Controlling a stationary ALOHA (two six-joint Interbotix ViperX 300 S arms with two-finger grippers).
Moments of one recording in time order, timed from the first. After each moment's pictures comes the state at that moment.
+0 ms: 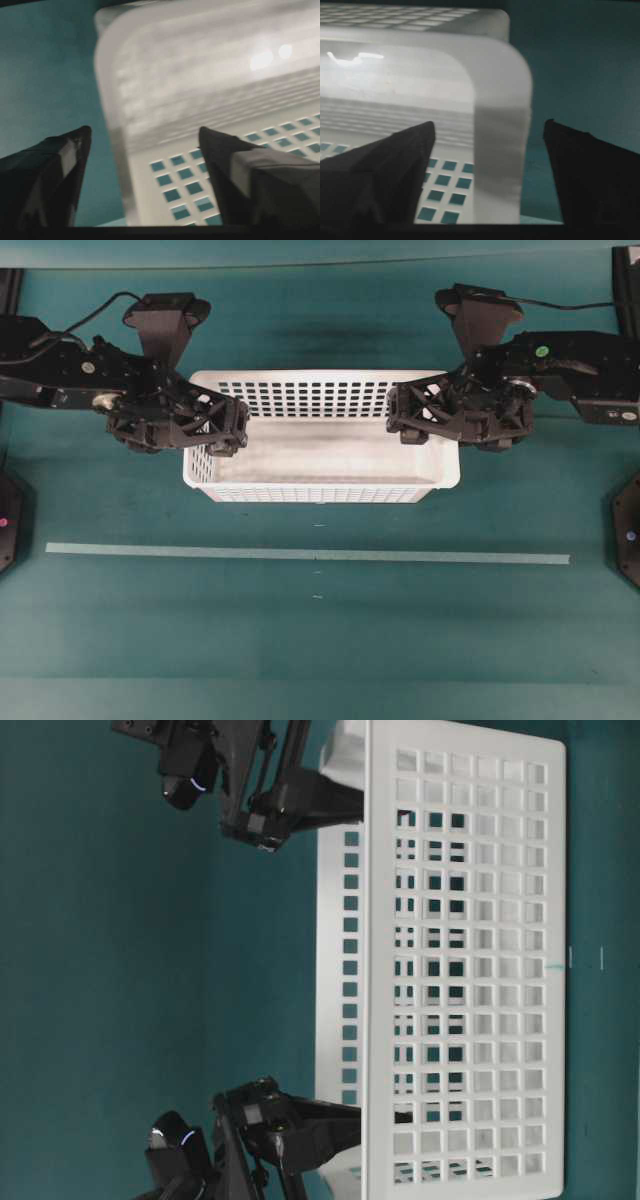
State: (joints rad) left arm 0.28 -0.09 0.62 0.03 0.63 -1.18; right arm -0.31 -0.05 0.60 0.06 0.74 1.22
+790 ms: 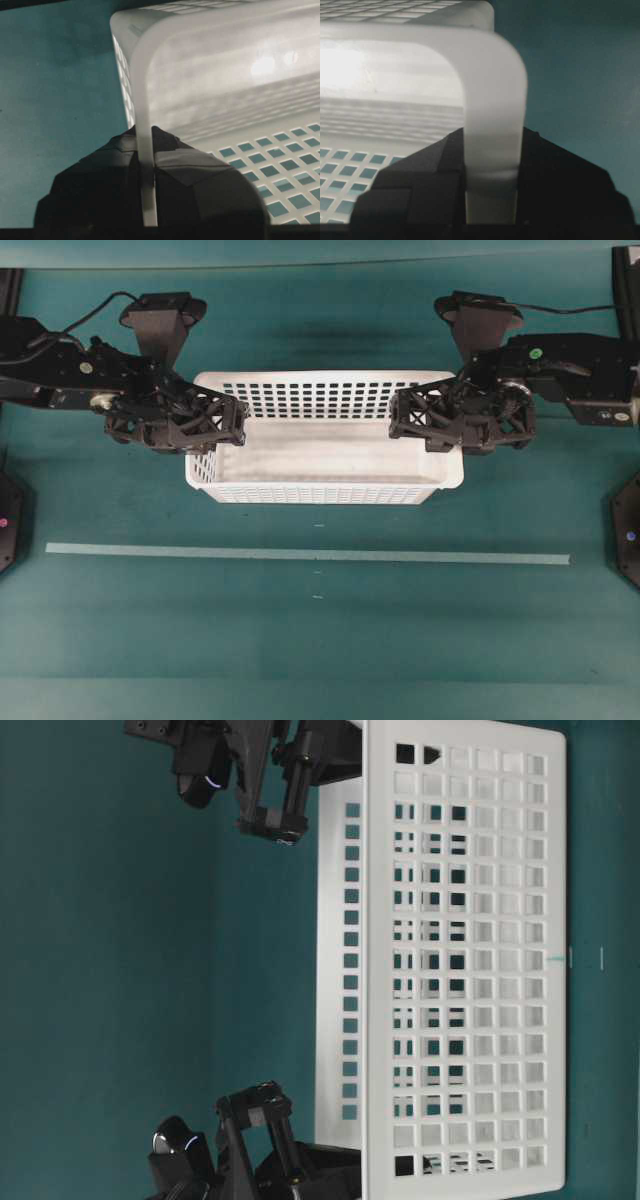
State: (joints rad) left arm 0.28 -0.09 0.63 0.03 0.62 -1.18; right arm -0.31 -0.03 0.60 0.07 0.77 1.22
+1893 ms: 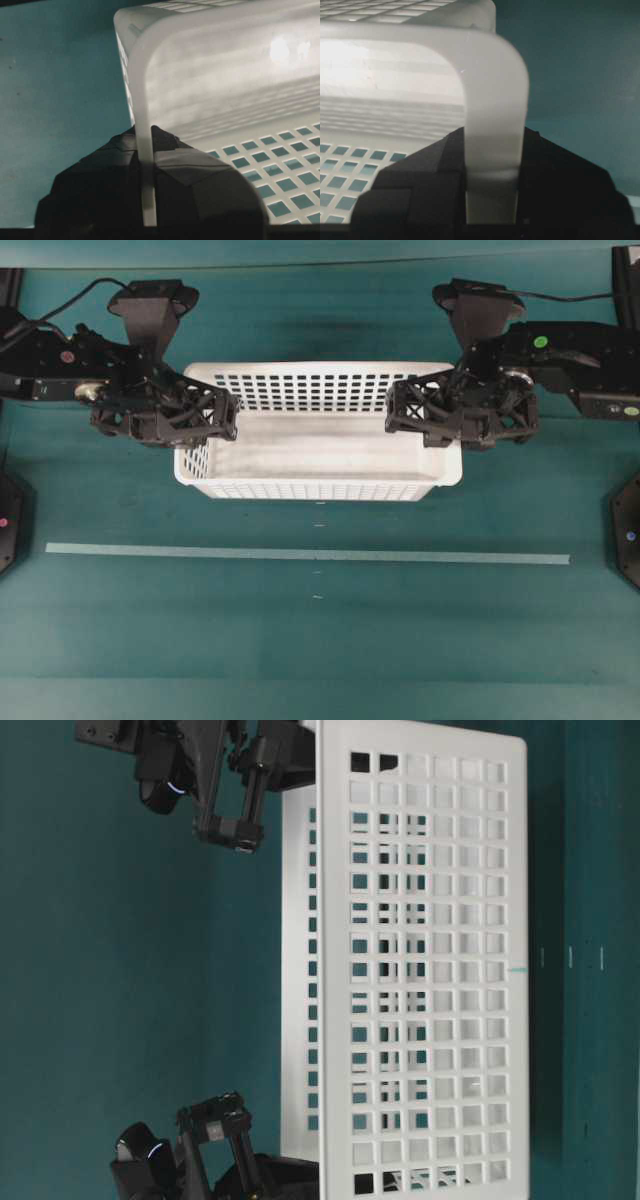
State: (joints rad) left arm 0.26 -0.15 0.60 0.03 0.73 -1.17; right arm -0.28 -0.06 0.53 0.07 0.89 1.25
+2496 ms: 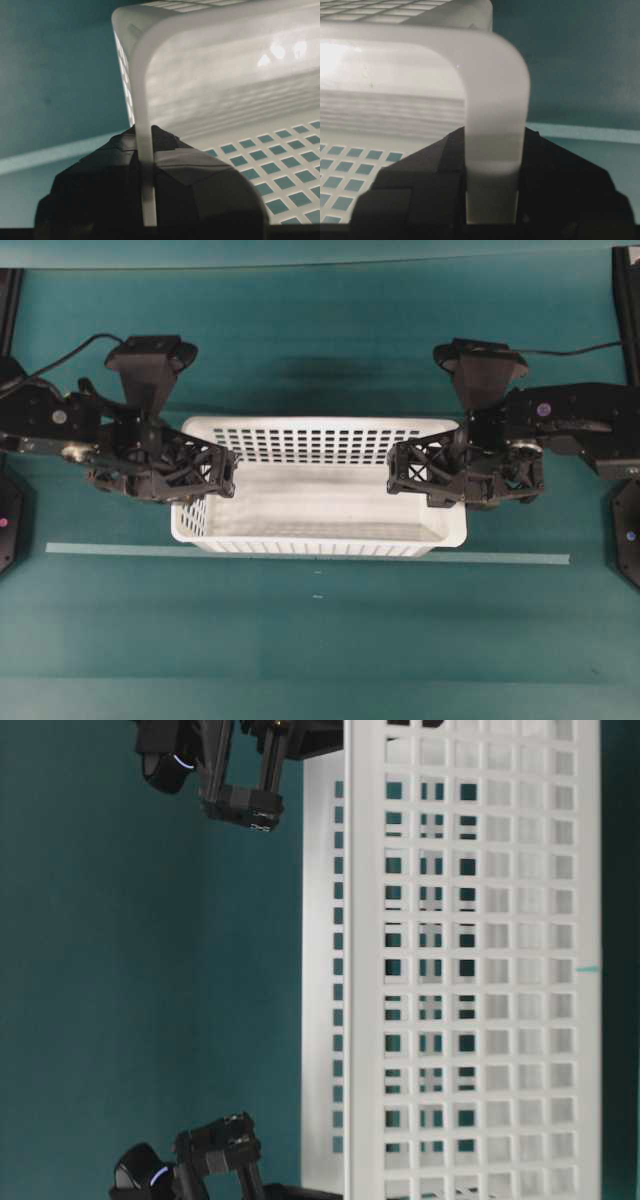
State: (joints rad) left arm 0.08 -0.19 0.65 0.03 0.71 -1.37; right arm -0.10 -0.09 0.57 0.06 0.89 1.43
